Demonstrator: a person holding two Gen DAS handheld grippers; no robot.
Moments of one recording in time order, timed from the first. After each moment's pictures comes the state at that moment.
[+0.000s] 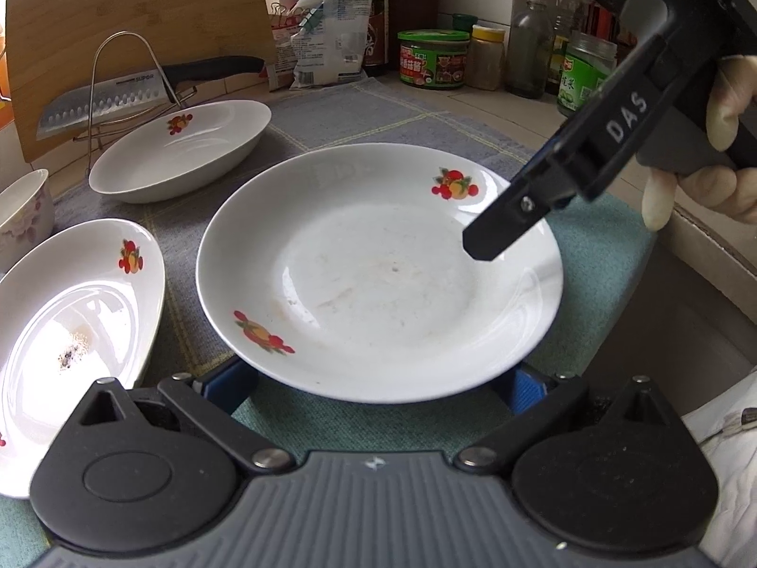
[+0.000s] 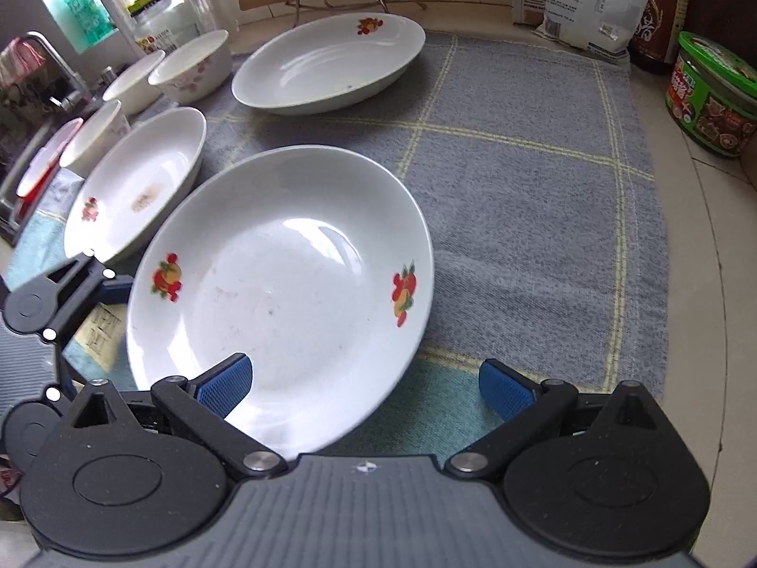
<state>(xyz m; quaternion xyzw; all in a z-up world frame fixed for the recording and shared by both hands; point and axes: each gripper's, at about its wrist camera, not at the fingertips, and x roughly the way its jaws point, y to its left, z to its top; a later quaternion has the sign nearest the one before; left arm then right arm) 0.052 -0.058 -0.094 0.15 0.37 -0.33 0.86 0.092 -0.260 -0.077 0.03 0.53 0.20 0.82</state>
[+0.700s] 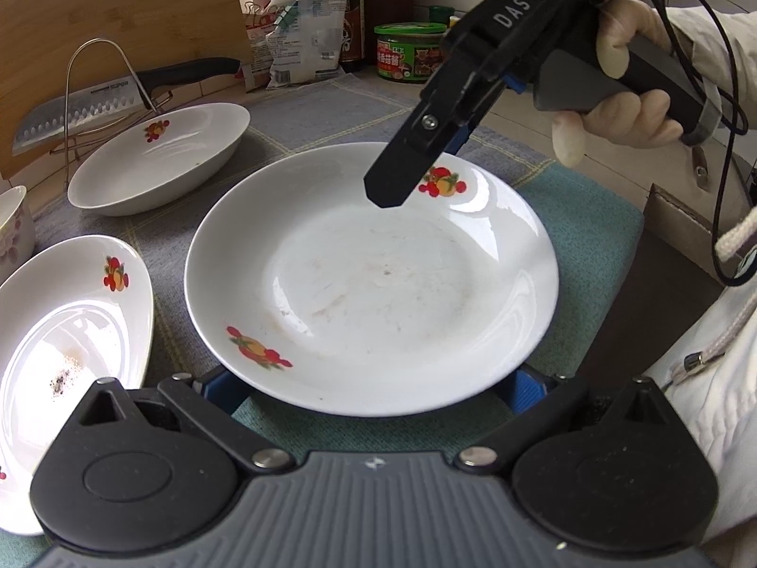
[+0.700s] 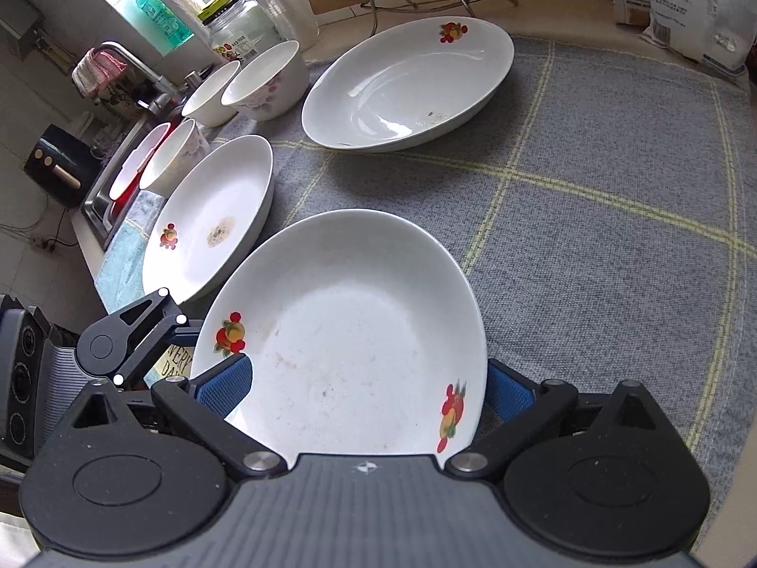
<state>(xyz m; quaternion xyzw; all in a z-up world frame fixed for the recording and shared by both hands) 0.059 -0.058 -0.093 0.17 0.37 -0.35 0.84 0.154 -0.260 -0.084 0.08 0.55 0.33 0.77</state>
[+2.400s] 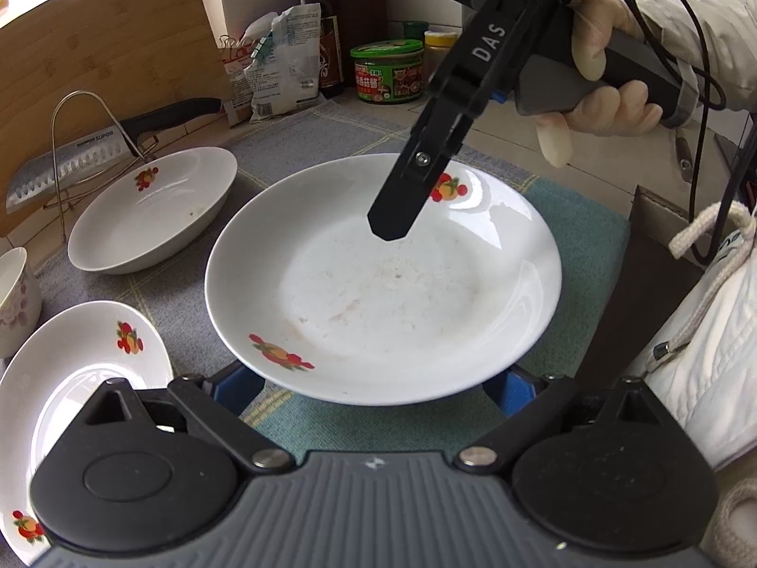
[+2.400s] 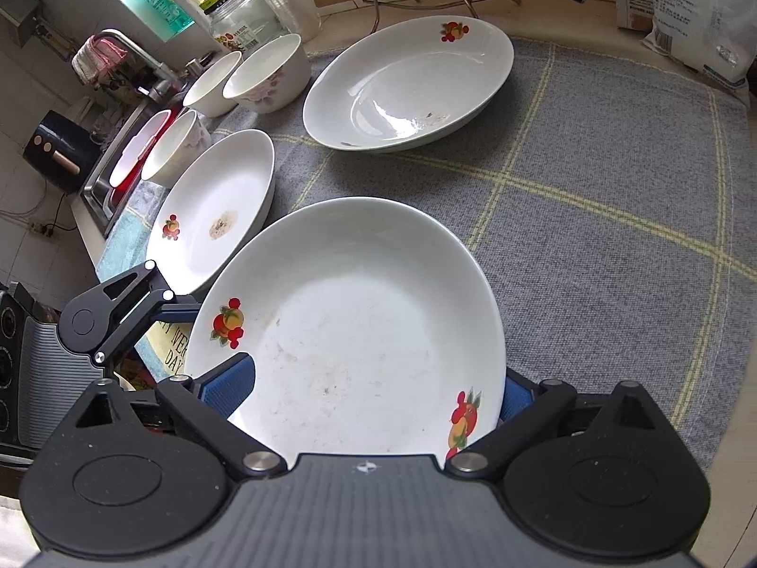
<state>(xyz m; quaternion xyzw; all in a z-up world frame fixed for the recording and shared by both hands) 0.065 -0.068 -0.079 0.20 0.35 -0.37 0.84 0.158 -0.266 -0.074 0.06 0.56 0.33 0.76</state>
